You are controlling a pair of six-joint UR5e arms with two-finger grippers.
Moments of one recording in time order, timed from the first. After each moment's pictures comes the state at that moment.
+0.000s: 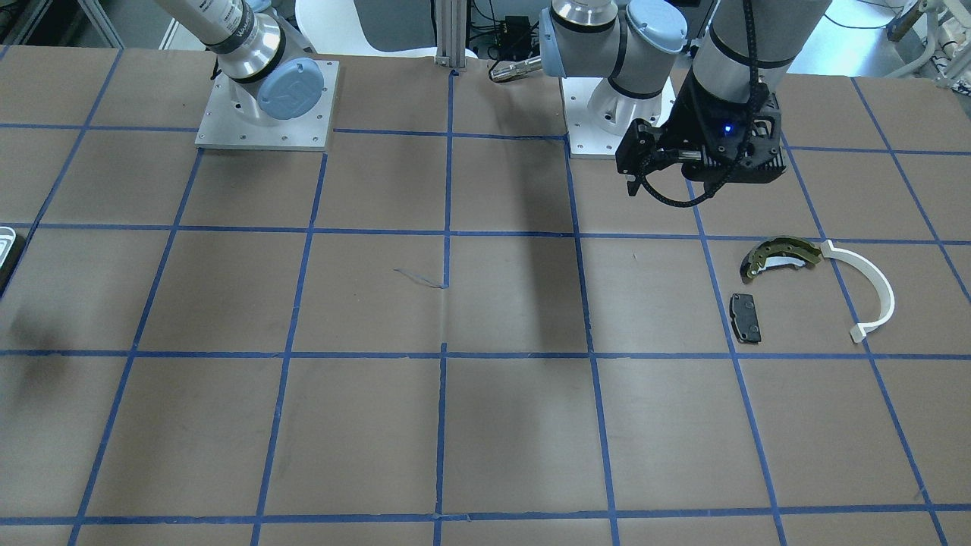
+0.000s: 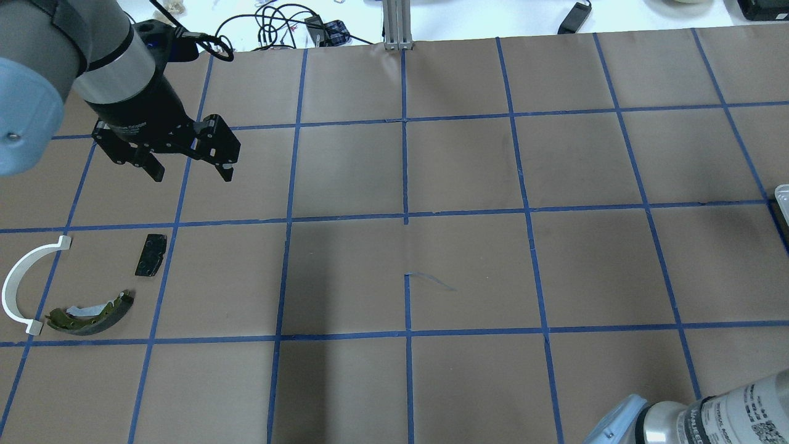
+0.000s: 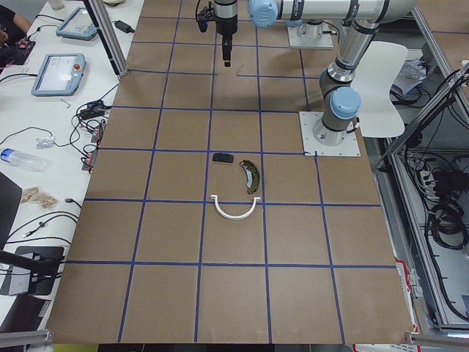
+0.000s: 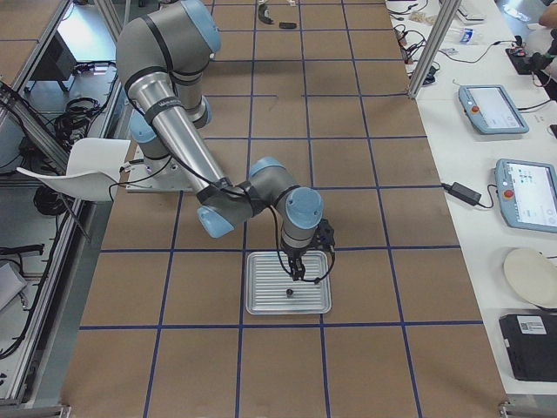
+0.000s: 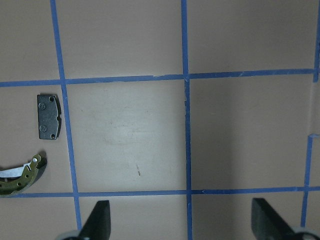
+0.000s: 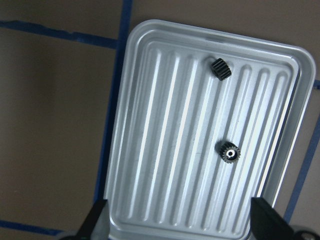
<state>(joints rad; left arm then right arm) -1.54 -1.53 -1.63 -1.59 1.61 0.06 0.62 -1.12 1.59 -2.06 -1.63 -1.16</state>
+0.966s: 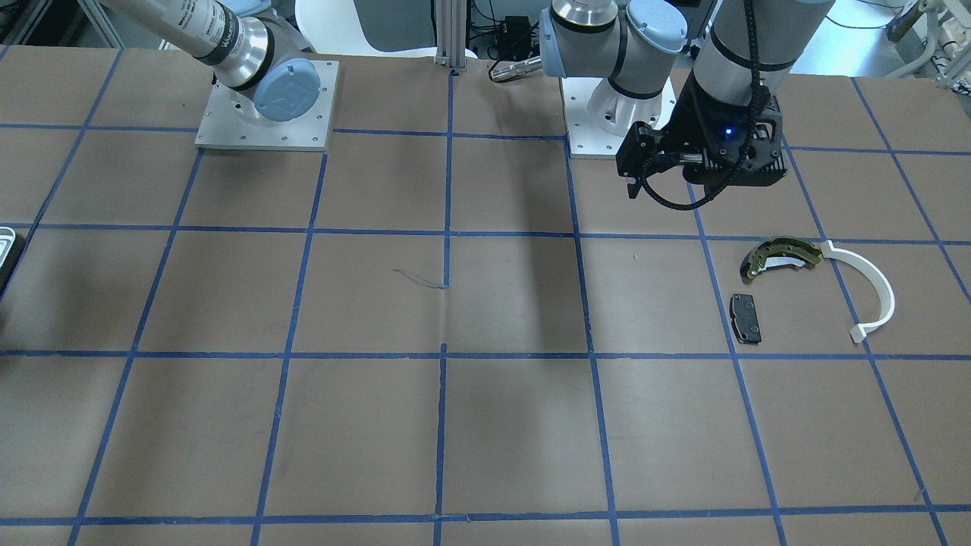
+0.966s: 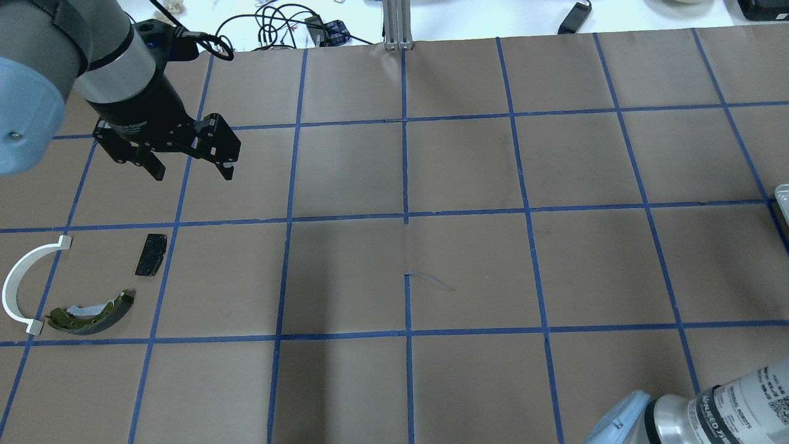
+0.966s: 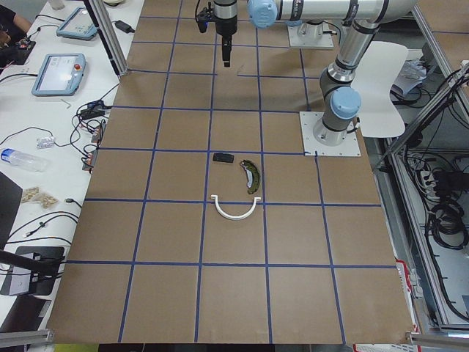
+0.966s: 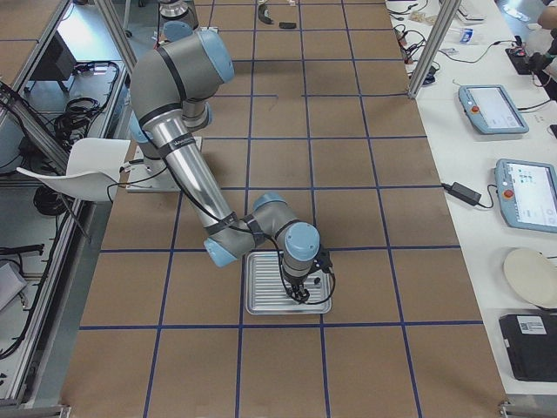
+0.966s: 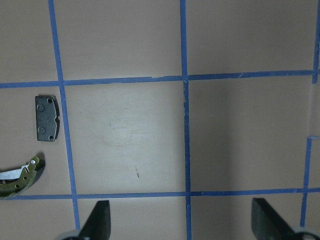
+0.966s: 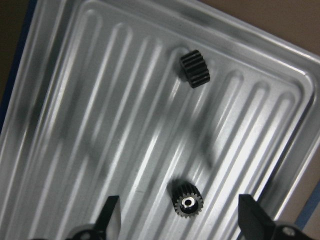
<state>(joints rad) -1.54 -1.54 -1.63 -1.59 1.60 0.06 0.59 -0.98 1.60 -2.22 -1.63 -1.38</state>
